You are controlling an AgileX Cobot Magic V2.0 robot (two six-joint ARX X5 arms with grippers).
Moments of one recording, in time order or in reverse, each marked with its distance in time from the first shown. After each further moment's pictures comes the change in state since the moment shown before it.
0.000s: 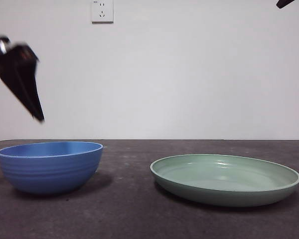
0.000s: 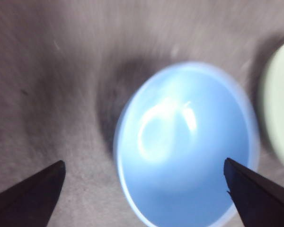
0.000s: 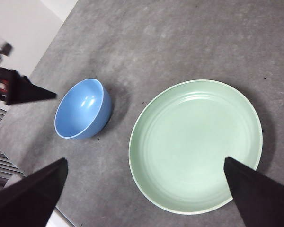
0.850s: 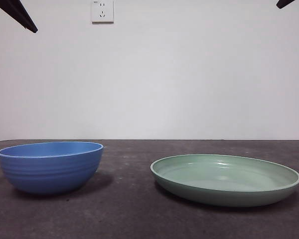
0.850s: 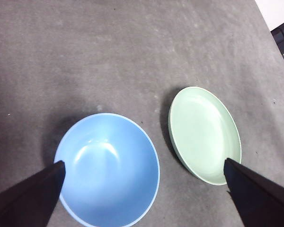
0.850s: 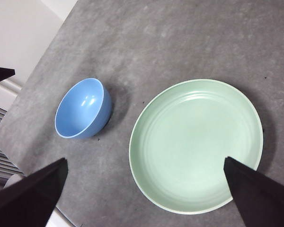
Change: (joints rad) left arm 0.104 -0.353 0.000 0.000 0.232 -0.011; right arm 0.000 0.000 0.000 0.000 0.000 0.000
